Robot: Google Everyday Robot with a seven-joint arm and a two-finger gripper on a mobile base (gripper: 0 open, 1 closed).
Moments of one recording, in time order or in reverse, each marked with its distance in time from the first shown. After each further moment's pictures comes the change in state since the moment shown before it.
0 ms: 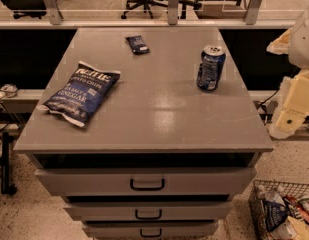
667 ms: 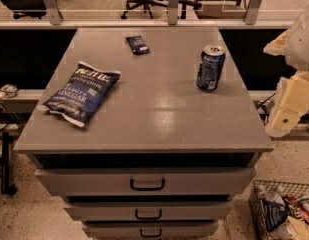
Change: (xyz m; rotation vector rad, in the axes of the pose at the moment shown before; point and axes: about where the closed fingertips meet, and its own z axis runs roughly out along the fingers) arm -0.001 -0.005 0.009 -0.004 -0.026 -0.002
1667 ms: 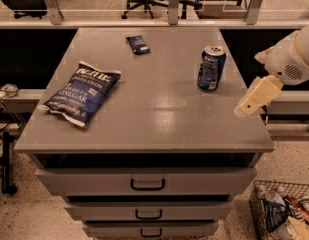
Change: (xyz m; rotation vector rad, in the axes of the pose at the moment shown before) arm 0.007 -0.081 0.089 0.071 -0.250 0.219
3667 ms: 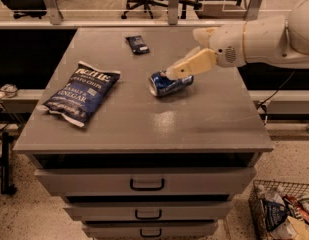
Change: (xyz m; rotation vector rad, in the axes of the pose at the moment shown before) arm -0.171 0.013 0.035 -0.147 -0.662 0.095
